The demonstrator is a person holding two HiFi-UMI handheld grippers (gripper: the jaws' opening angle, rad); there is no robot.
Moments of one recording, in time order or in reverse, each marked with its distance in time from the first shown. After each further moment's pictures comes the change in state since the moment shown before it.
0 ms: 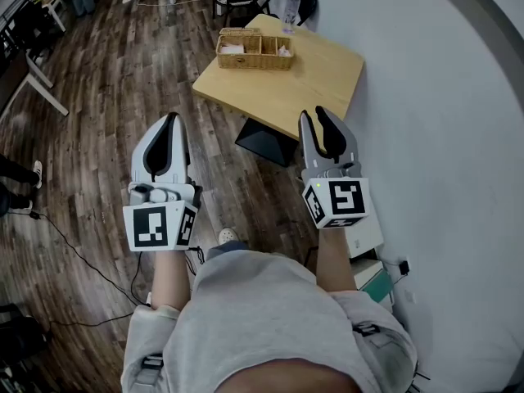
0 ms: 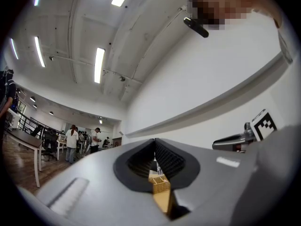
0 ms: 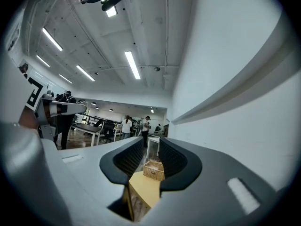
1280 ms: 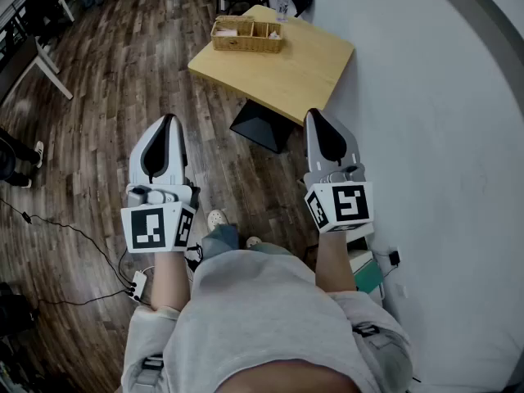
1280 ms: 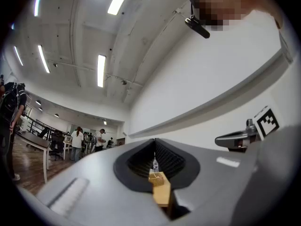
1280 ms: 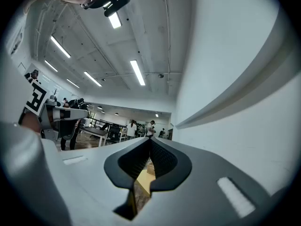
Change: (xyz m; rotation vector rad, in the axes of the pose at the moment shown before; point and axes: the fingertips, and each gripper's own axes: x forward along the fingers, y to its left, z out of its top) left arm -0.098 -0.091 0.031 0.006 -0.002 0.058; right arm -0.132 -0.011 0.031 -0.020 -0.055 0.069
